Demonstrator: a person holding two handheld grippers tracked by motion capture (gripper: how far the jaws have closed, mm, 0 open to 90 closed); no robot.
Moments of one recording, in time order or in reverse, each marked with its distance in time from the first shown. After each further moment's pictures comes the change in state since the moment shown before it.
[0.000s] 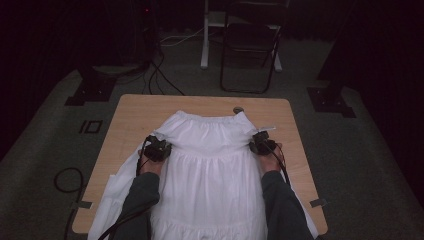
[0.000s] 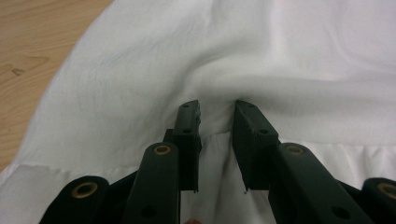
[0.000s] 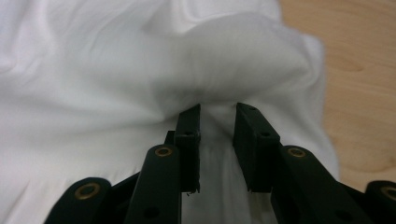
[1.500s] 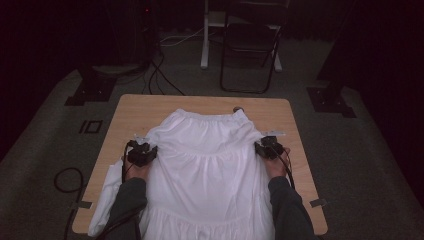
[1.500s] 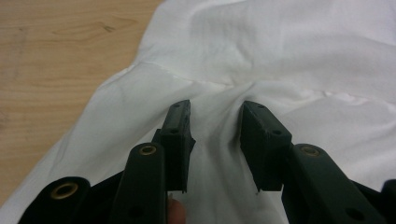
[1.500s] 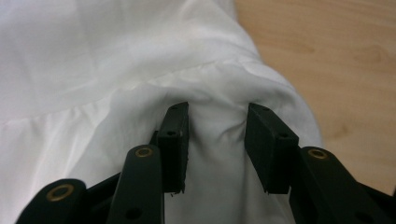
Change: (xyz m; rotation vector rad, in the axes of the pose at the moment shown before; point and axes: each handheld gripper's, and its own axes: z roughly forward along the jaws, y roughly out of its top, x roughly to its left) left arm 0.046 -0.032 -0.019 -0.053 0.025 -0.111; right arm -0.020 -0.024 -0.007 -0.093 -0.024 0.048
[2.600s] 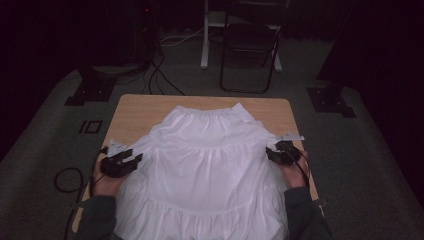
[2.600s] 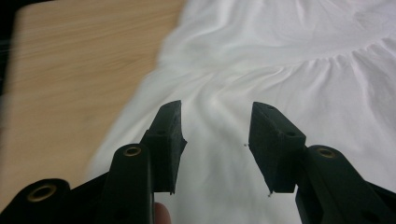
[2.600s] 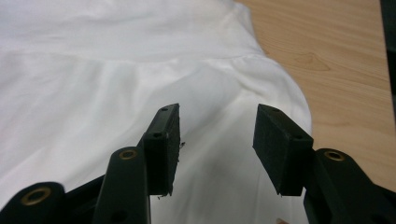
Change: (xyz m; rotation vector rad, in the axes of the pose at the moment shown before) left arm 0.034 -0.011 -0.134 -0.087 -0.112 0.097; right arm -0.016 -0.007 -0.081 -0.022 0.032 -0.052
